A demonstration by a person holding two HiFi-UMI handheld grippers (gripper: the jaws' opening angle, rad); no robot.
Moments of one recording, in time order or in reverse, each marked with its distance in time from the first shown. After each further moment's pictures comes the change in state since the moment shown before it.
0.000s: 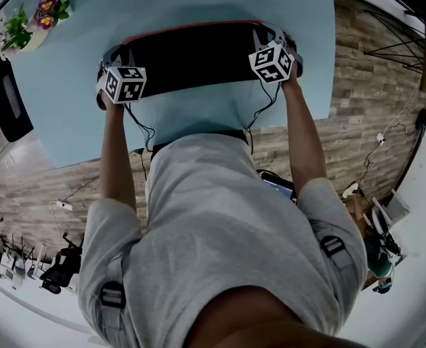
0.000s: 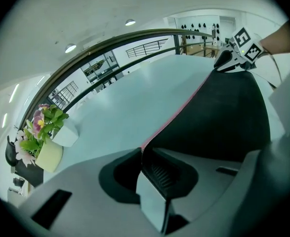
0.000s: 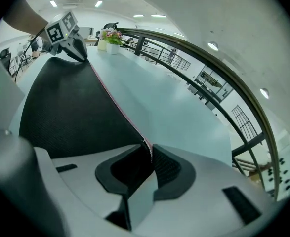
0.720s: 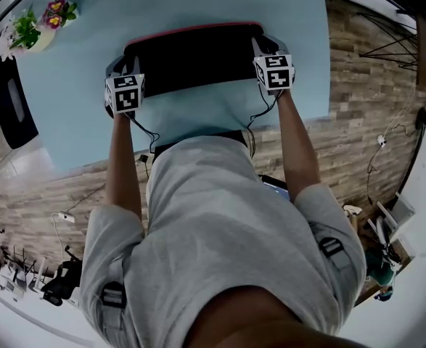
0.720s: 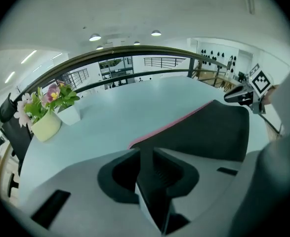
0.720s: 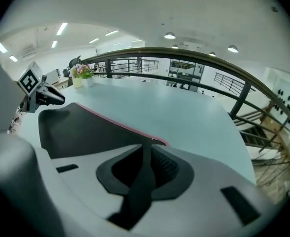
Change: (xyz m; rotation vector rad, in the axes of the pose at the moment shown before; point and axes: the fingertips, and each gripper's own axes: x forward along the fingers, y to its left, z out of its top) left arm -0.033 -0.012 -0.003 -0.295 -0.119 -0.074; right arm -0.043 0.009 -0.002 0.494 -0.088 0.001
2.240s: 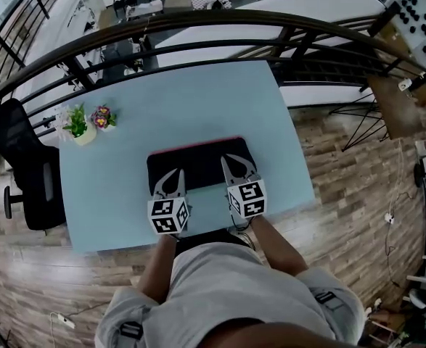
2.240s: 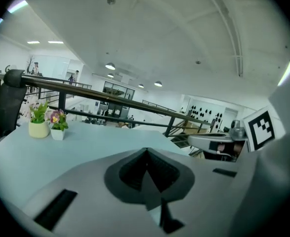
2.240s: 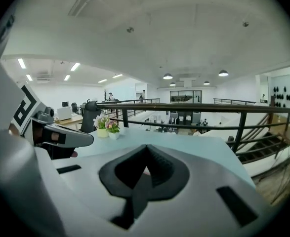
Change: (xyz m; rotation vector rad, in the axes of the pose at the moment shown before) left arm -0.172 -0.125 0.091 -0.277 -0.515 -0.233; right arm -0.176 0.128 0.117 0.072 -0.496 0.063
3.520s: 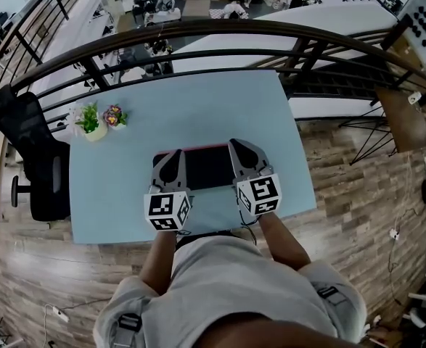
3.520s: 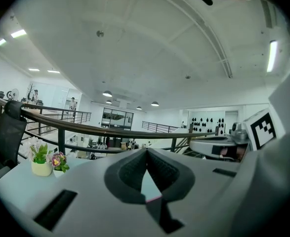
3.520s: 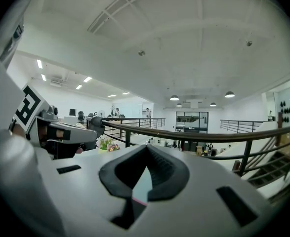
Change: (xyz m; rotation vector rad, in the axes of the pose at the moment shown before) left arm -0.033 -0.038 0.110 0.138 -0.279 0.039; right arm -0.036 -0.006 0.111 -0.102 -0.253 0.054
